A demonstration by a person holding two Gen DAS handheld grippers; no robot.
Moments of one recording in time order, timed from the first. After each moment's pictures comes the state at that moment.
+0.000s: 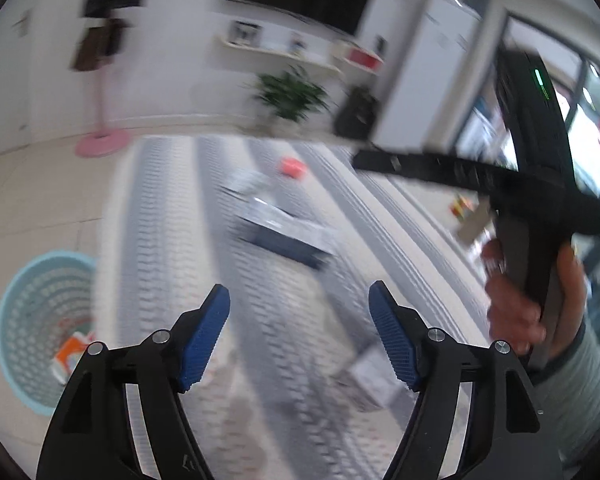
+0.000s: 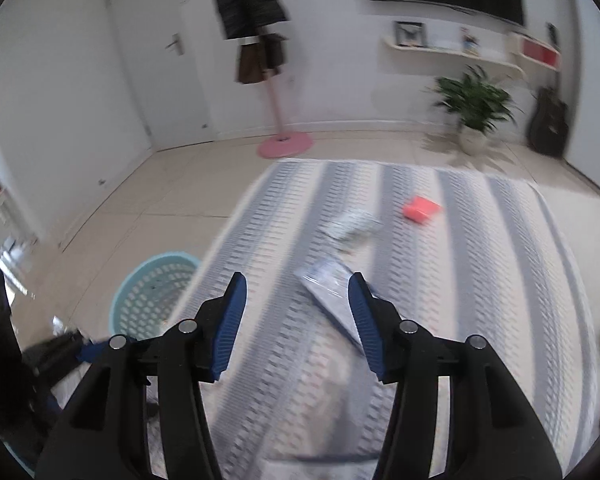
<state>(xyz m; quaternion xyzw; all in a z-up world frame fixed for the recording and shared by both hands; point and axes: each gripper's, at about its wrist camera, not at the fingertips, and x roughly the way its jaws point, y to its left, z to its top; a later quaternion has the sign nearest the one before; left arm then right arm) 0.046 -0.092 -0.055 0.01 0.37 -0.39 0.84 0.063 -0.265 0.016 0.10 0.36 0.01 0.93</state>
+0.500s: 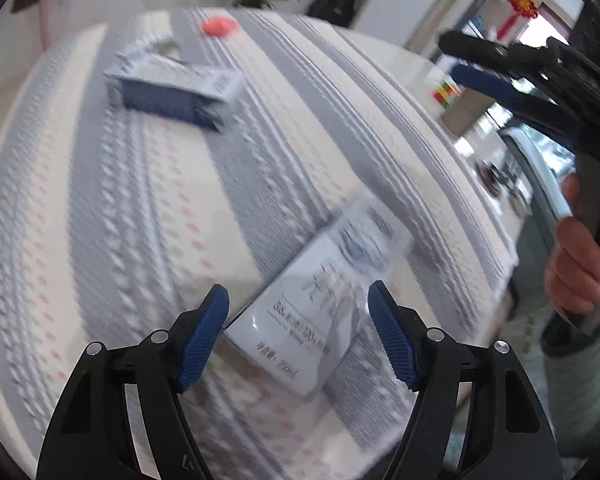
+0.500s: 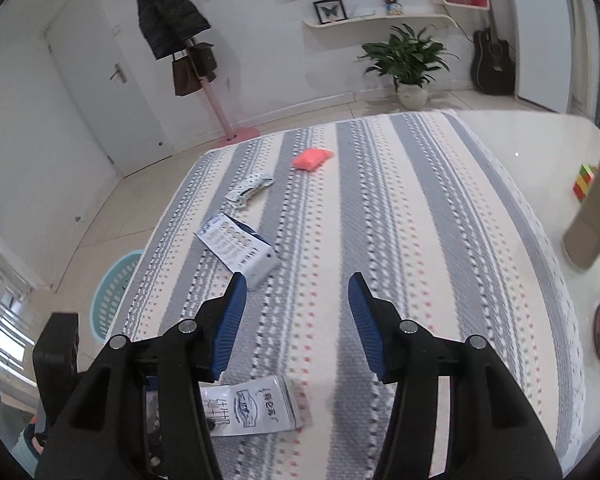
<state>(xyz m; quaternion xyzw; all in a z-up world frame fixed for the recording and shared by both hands) 0.019 -0.194 -0.153 0.07 0.53 -0.42 0.73 -0.030 -0.382 -0.026 0.19 0.37 -0.05 0.91</state>
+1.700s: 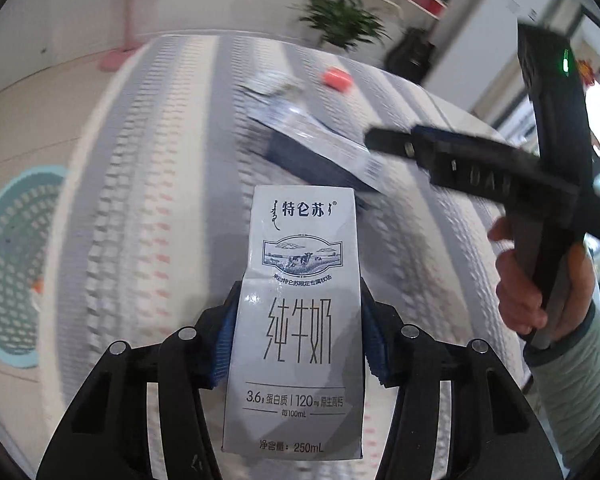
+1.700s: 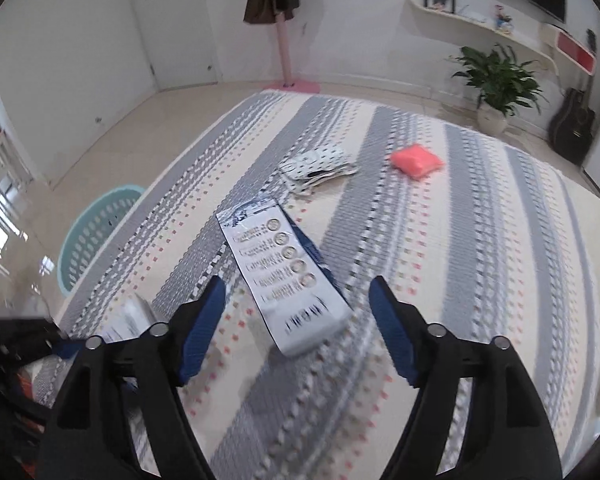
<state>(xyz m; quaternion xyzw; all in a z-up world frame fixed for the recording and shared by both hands) 0.108 -0.125 -0.129 0.00 0.51 -0.29 0.81 0.129 -0.293 -0.081 0.02 0.44 0.06 0.90</state>
